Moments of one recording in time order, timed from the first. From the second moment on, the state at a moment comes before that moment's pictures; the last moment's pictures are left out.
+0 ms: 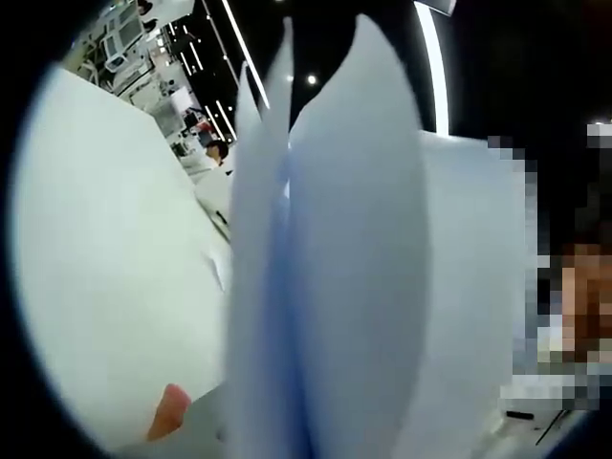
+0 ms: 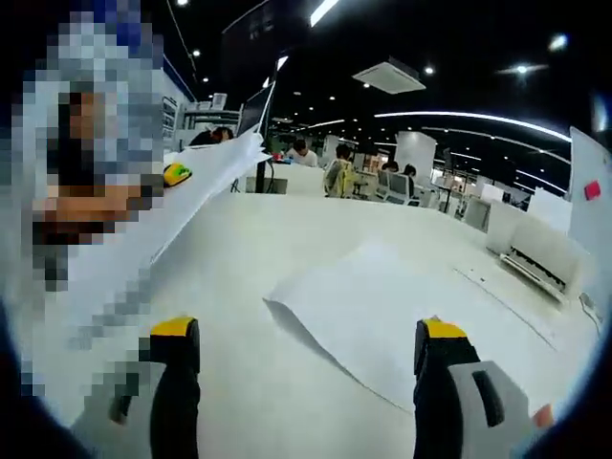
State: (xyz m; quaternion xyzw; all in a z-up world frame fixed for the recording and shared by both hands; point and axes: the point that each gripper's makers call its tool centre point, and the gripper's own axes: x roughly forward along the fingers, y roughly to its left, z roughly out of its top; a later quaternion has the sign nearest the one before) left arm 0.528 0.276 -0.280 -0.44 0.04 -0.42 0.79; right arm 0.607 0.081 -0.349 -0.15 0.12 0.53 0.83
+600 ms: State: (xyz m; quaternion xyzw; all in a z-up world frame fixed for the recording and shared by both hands) left arm 0.529 0.277 -0.281 -0.43 0.04 -0.42 0.79; right arm 0.609 0.081 -0.363 -0.14 0.16 0.51 0.83
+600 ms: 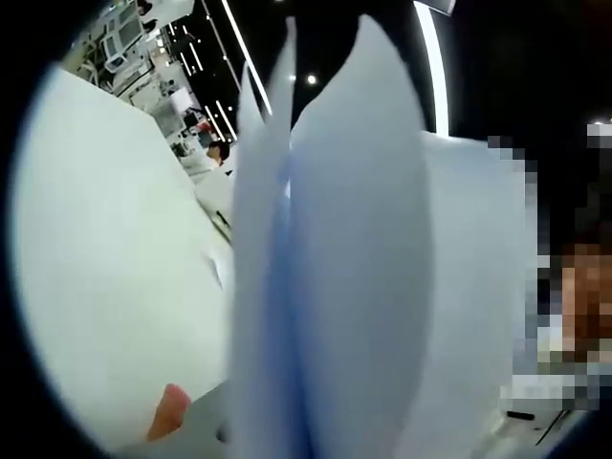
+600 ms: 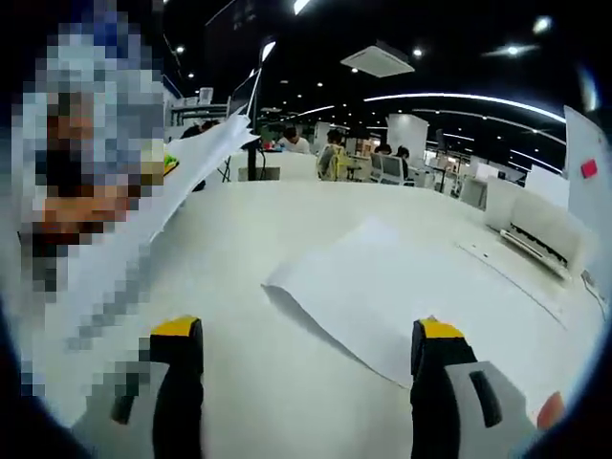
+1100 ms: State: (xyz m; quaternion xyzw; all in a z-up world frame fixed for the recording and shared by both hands) left arm 0.528 0.275 -0.281 -0.43 0.04 -0.42 0.79; right arm 0.622 0.084 -0.369 -0.11 0.18 0.51 0.84
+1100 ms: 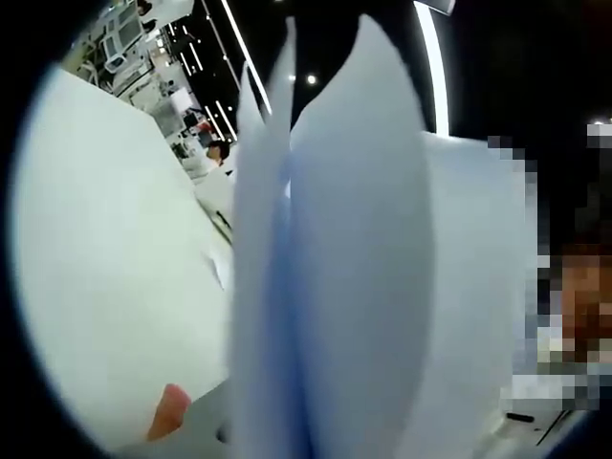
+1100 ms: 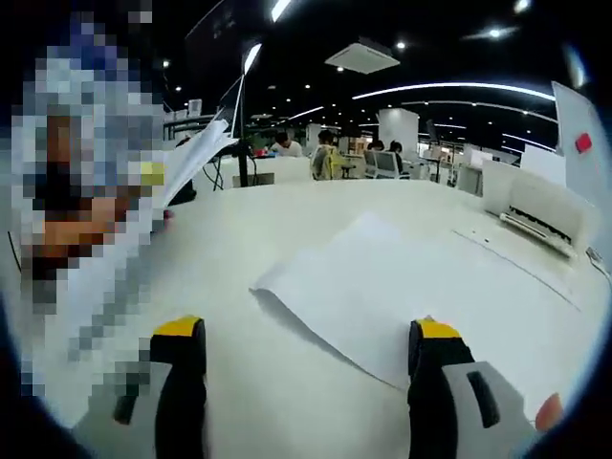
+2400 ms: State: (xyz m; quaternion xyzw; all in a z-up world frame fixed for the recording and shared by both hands) left arm 0.530 0.279 -0.281 -0.43 0.04 -0.43 0.79; right arm 0.636 0.104 -0.367 -0.12 0.16 0.53 0.82
